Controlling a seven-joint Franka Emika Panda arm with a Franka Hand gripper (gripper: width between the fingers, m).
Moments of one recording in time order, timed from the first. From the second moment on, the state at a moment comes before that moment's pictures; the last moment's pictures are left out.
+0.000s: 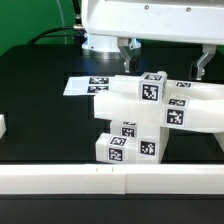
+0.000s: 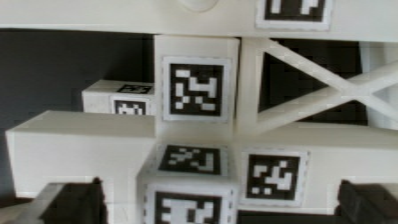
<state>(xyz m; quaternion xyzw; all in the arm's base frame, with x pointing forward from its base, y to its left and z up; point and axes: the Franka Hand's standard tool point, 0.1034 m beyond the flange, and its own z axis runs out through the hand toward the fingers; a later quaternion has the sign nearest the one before) 0.645 0.031 0.131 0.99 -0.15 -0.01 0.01</state>
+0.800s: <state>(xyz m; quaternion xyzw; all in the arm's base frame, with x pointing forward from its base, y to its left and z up) 0.580 0.076 0.139 0.99 -0.15 -0.01 -0.01</state>
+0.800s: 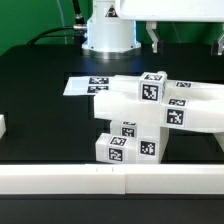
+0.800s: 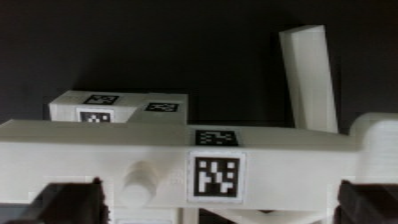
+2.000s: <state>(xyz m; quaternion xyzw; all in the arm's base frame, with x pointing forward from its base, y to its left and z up) 0.503 0.108 0.103 0.99 -0.13 0.01 -0.01</state>
